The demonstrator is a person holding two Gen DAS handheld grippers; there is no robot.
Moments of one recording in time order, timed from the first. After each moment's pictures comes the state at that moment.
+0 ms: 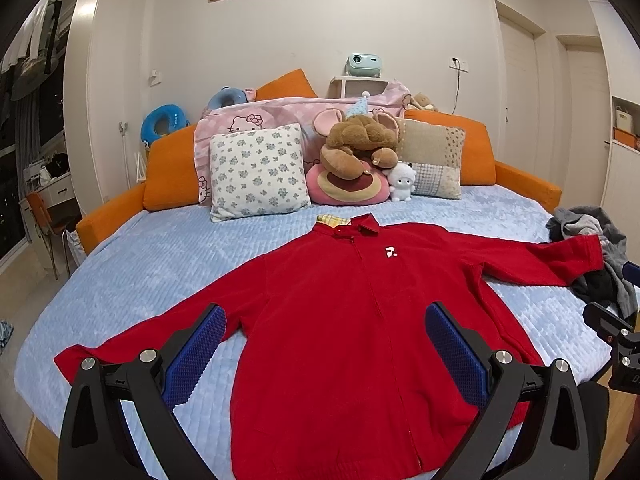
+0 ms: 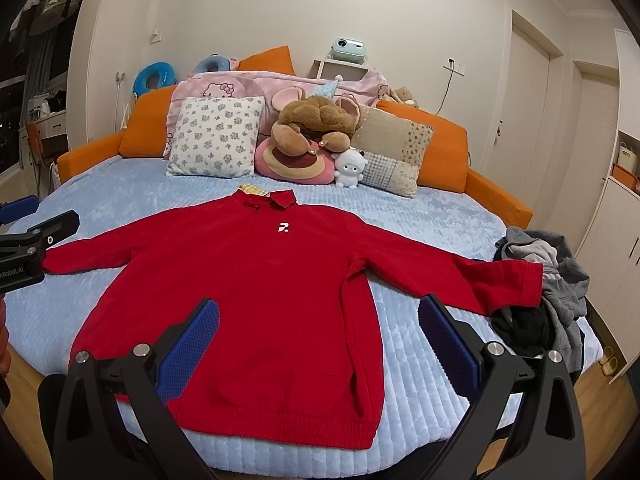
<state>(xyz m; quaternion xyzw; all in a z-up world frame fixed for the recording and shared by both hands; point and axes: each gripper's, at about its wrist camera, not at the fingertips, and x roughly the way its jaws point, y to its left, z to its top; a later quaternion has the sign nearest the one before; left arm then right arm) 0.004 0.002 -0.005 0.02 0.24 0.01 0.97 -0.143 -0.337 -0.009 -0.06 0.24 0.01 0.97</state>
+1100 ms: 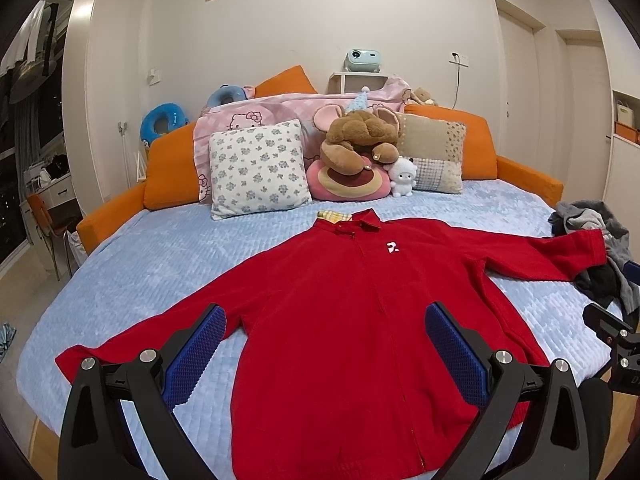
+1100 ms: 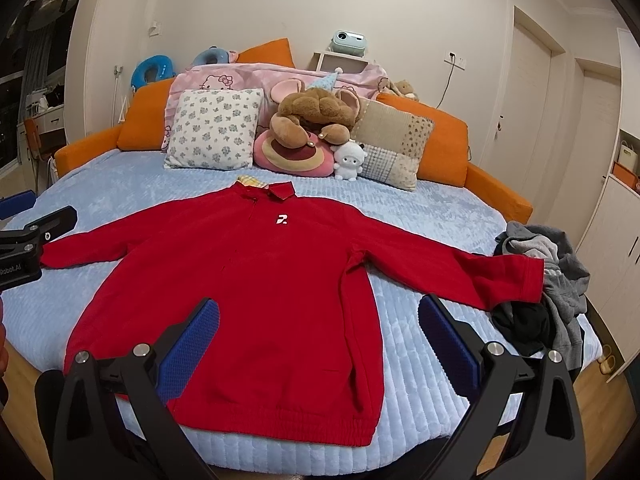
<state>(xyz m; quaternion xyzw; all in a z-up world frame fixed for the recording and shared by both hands) 0.006 0.004 -0.015 0.02 0.24 0.01 0.97 -0.138 -0.340 -0.015 -0.06 0.25 0.01 0.97</state>
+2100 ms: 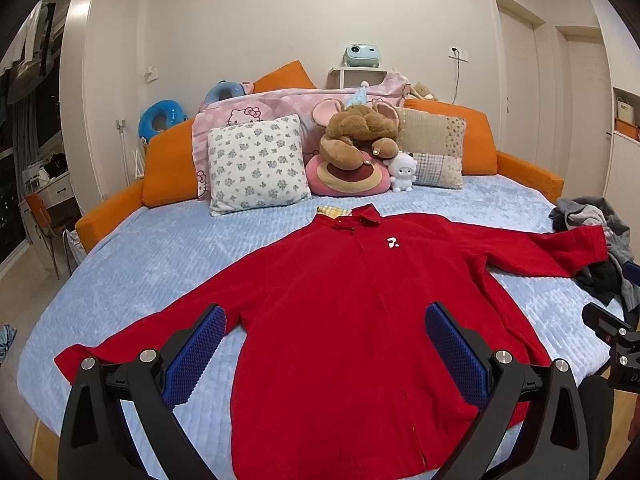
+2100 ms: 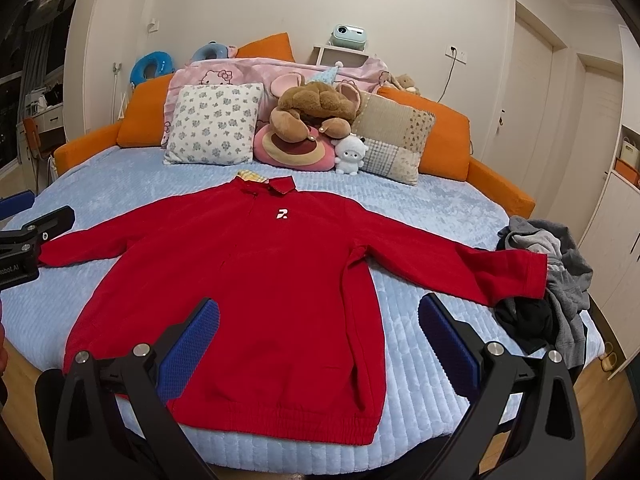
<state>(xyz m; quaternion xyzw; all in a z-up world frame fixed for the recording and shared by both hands) 0.007 0.001 -0.017 0.03 0.25 0.01 0.97 -0.131 -0.339 -0.023 -0.06 0.27 0.01 0.96</state>
